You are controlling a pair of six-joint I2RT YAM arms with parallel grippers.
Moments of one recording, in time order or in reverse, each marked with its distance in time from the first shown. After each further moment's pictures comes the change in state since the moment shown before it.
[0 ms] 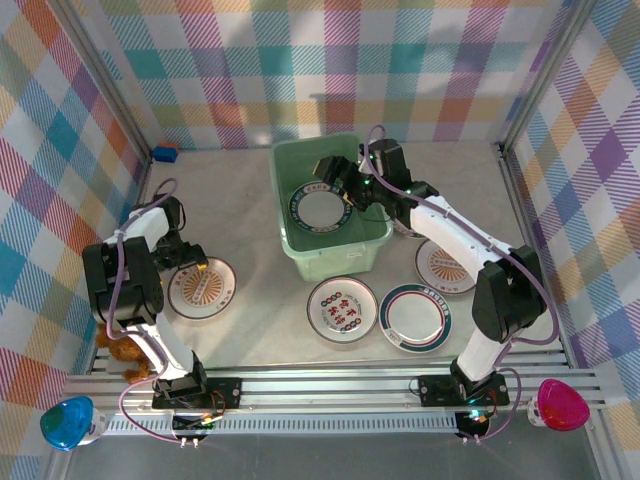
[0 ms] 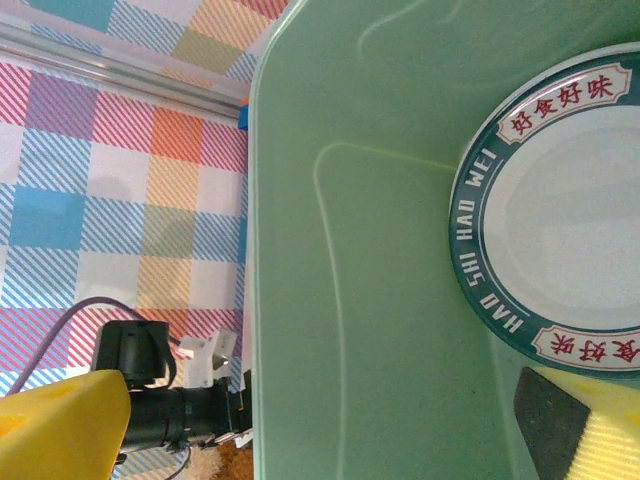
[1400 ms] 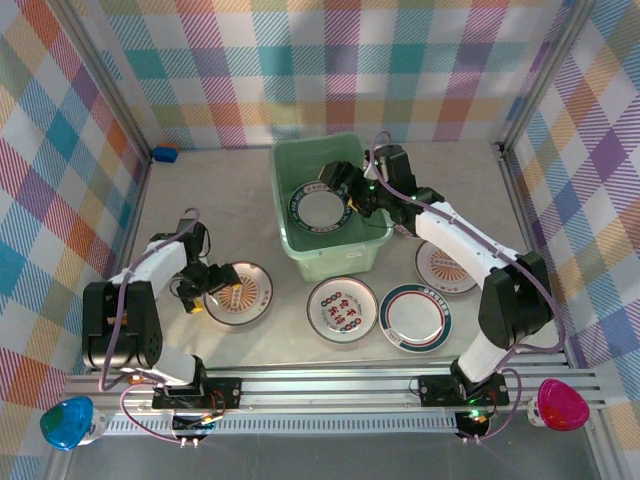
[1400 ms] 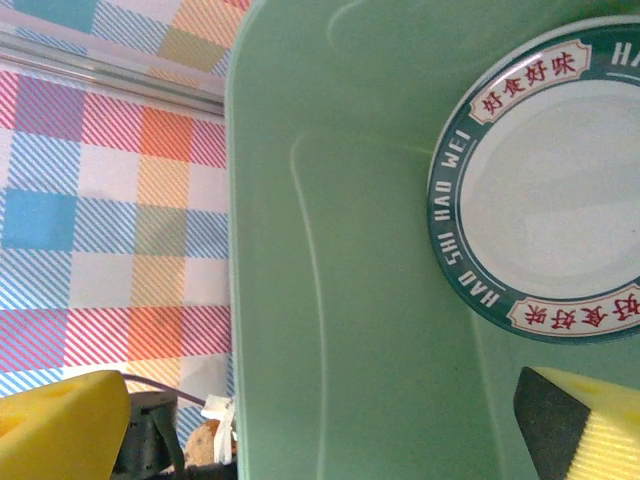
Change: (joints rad) left arm -0.188 -0.322 -0.351 0.077 0.310 -0.187; right arm 0.000 -0.058 -0.074 0.008 0.001 0.020
